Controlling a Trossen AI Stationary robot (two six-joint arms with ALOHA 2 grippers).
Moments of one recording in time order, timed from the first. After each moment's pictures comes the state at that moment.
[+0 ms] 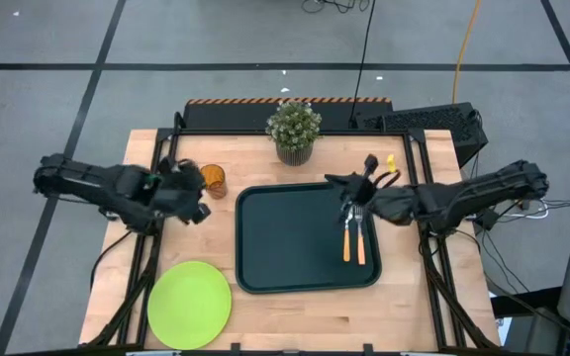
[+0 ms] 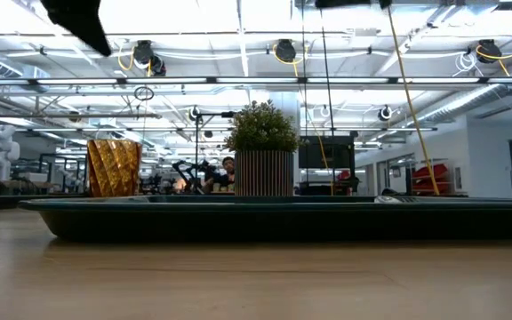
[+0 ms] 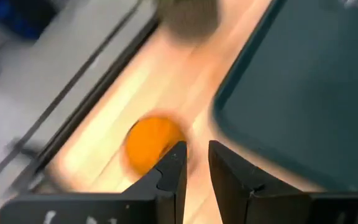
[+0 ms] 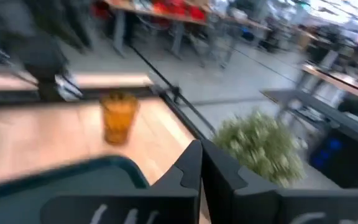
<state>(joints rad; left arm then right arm) -0.24 1.07 1.17 -1.30 -0.65 -0.67 0.22 1.14 0.94 -0.09 0.79 -0.01</state>
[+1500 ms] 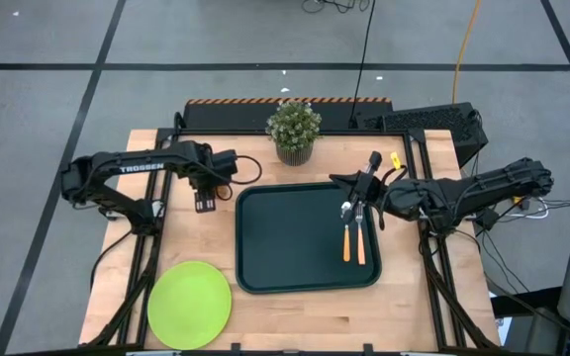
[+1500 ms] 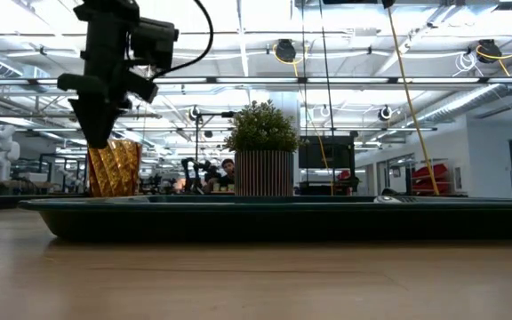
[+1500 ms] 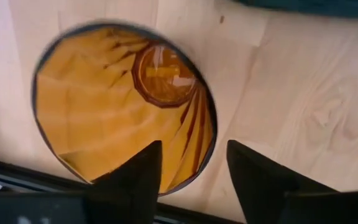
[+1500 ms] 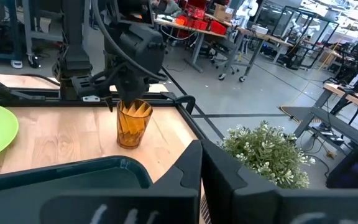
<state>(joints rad) 0.35 1.40 1.04 -1.22 -0.13 0.17 0.22 1.05 0.88 -0.05 0.71 -0.11</state>
